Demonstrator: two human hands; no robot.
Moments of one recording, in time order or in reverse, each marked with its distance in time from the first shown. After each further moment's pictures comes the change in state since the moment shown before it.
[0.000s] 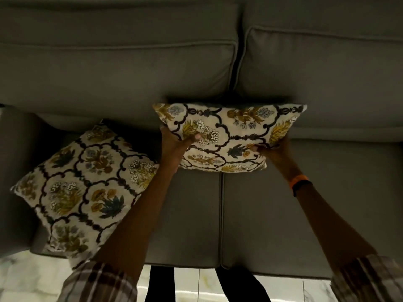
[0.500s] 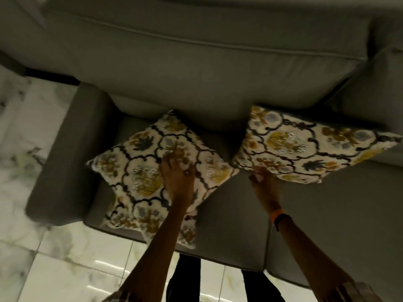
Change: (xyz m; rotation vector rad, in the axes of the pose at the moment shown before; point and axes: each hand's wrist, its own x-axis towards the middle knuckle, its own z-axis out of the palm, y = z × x) left_hand -0.055 -0.066 -0.212 0.701 0.398 -0.059; right_hand -0.100 -0.020 0.254 -0.418 -0.054 0.220
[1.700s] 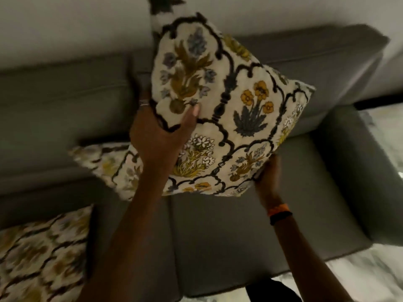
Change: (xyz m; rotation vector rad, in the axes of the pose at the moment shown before) left_hand -0.208 0.418 0.061 -0.678 0.058 0.818; right_hand -0.010 0.164 -0.357 1.117 0.445 -0.144
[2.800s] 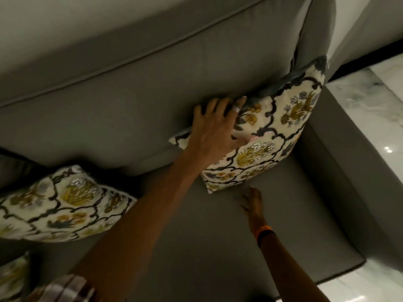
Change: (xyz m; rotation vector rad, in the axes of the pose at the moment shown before) left_hand -0.090 0.022 0.411 0.758 -0.838 0.621; right_hand 0.156 0.112 -0.266 0.008 0.282 0.537
